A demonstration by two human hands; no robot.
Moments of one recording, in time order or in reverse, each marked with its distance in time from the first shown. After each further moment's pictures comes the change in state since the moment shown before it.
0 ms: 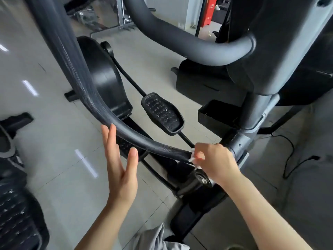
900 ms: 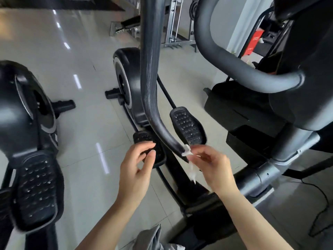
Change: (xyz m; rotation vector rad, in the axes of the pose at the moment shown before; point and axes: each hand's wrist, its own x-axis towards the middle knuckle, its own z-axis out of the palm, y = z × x) left_hand -0.015 0.026 -0.038 0.061 0.138 -0.124; right_hand 0.005 -0.053 0.020 0.850 0.175 -0.247
